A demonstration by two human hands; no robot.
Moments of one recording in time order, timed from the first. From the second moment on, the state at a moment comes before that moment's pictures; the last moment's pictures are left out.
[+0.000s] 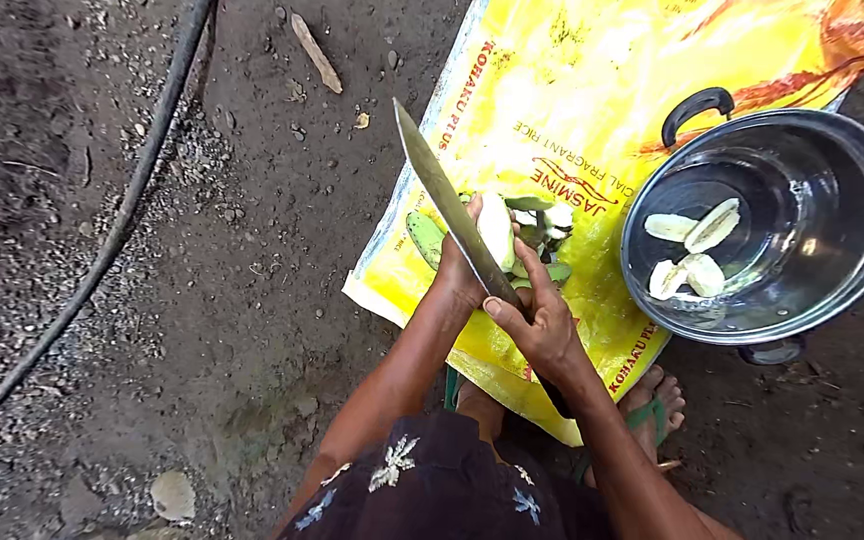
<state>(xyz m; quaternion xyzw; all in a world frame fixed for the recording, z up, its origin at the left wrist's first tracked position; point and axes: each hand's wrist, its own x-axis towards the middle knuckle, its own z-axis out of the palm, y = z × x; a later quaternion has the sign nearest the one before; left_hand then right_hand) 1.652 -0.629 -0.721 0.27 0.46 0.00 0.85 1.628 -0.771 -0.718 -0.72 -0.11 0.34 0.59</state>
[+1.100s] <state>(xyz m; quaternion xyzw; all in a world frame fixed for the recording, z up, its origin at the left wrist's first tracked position) 1.646 -0.646 -0.725 0.44 0.46 0.09 0.77 1.628 -0.768 -0.726 -0.67 -0.05 0.38 0.64</state>
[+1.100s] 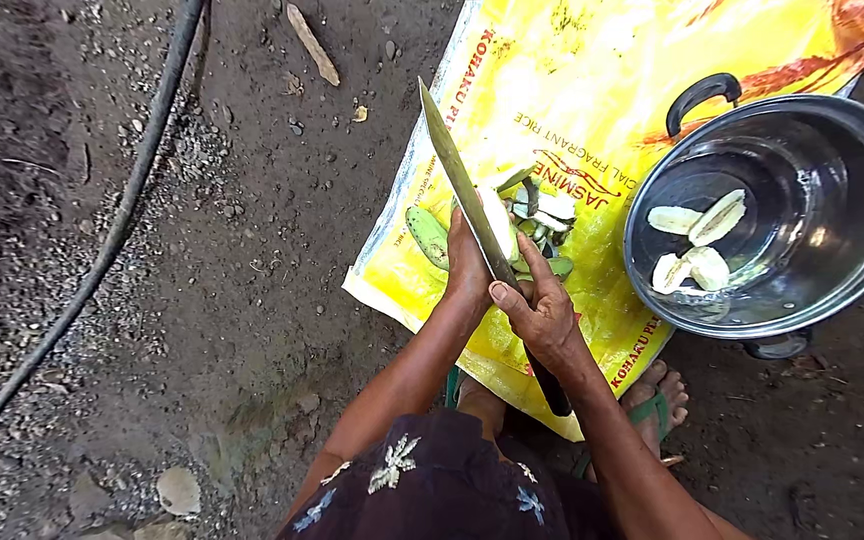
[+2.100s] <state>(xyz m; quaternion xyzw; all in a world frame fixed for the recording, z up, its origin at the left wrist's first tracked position) 1.637 -0.650 -0.723 0.35 0.45 -0.01 0.82 1.637 -0.782 -0.746 -0.71 -0.07 0.31 0.63</state>
